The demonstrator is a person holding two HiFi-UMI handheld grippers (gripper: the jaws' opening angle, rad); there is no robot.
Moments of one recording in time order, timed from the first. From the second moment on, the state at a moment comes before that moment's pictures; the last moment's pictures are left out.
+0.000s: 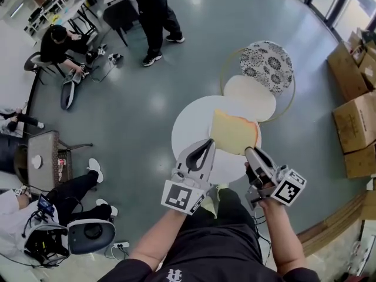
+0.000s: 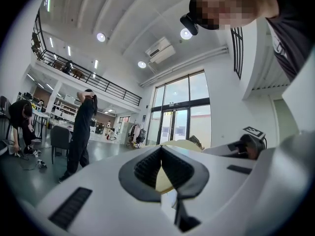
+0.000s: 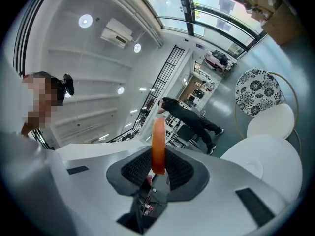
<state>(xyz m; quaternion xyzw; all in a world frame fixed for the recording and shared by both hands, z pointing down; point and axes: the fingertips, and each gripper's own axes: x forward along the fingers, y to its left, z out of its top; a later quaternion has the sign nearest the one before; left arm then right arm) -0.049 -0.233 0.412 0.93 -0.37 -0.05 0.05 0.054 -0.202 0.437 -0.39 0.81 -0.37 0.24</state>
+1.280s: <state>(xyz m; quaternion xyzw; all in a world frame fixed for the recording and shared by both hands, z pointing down) -0.025 -0.338 0.612 0.91 -0.40 -0.02 0.12 0.068 -0.306 0.732 -0.42 0.73 -0.52 0.17</state>
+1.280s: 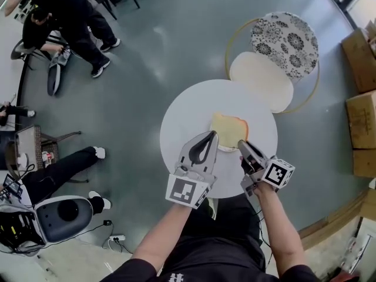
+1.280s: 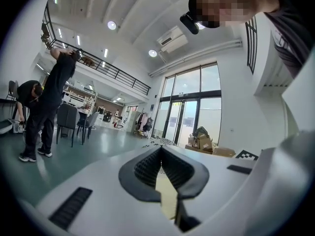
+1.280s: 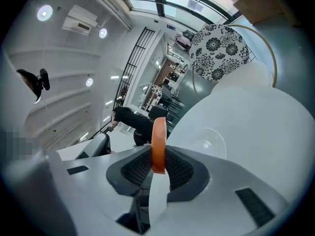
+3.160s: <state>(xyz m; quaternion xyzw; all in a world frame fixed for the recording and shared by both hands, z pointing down) -0.017 -0.297 0.526 0.91 -0.39 0.03 0.13 0.069 -0.301 0.617 -0.50 0.80 -0.32 -0.04</state>
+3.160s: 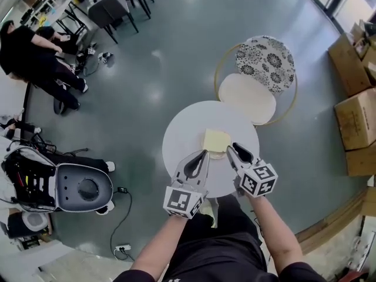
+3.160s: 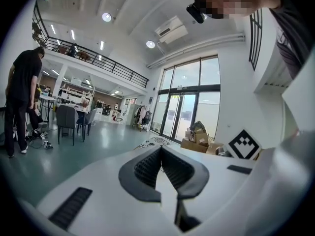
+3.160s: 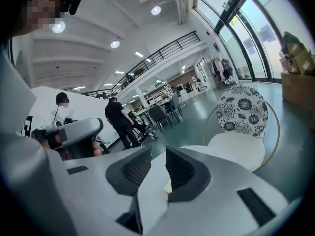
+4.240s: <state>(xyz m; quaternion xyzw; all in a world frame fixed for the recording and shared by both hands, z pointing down) -0.028 -0.212 0.366 0.93 -0.35 -0.01 0.08 0.007 -0.233 0.393 -0.45 0.88 -0.16 0.01</state>
